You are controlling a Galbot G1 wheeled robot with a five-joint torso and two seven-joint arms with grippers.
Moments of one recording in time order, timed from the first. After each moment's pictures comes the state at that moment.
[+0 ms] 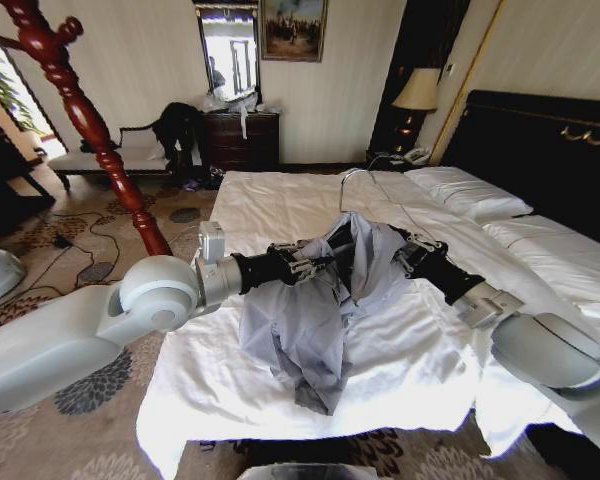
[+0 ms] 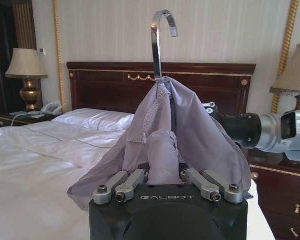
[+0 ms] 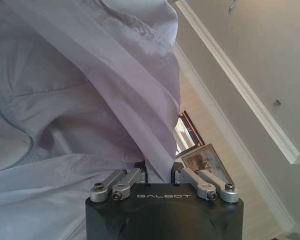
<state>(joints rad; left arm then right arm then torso) 0.08 -0.53 0.44 -2.31 -1.43 0.42 -0.07 -1.57 0.39 0.90 2.33 0.08 -0.08 0.03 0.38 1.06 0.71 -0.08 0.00</state>
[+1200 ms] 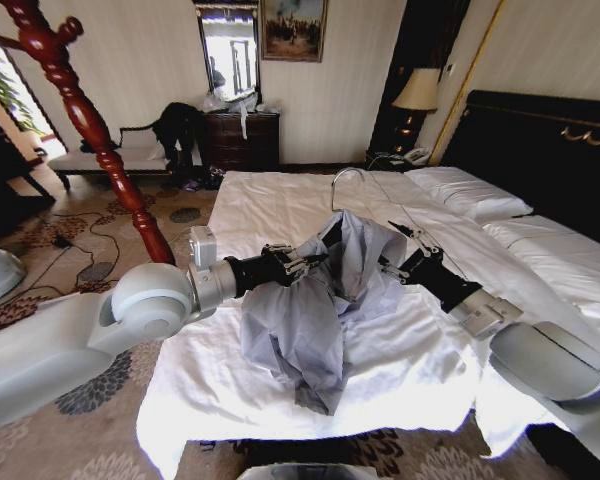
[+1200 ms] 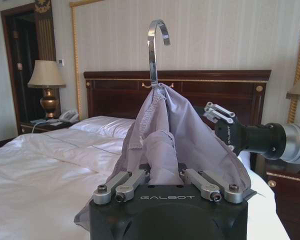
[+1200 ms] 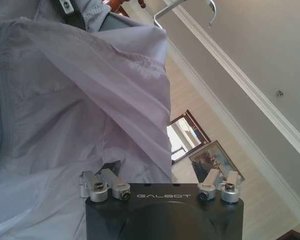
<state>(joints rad) 0.17 -0.46 0.34 -2.34 -1.41 0.37 -0.08 -1.61 0.43 0.90 2.39 0.13 -0.10 0.03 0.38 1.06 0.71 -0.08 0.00</state>
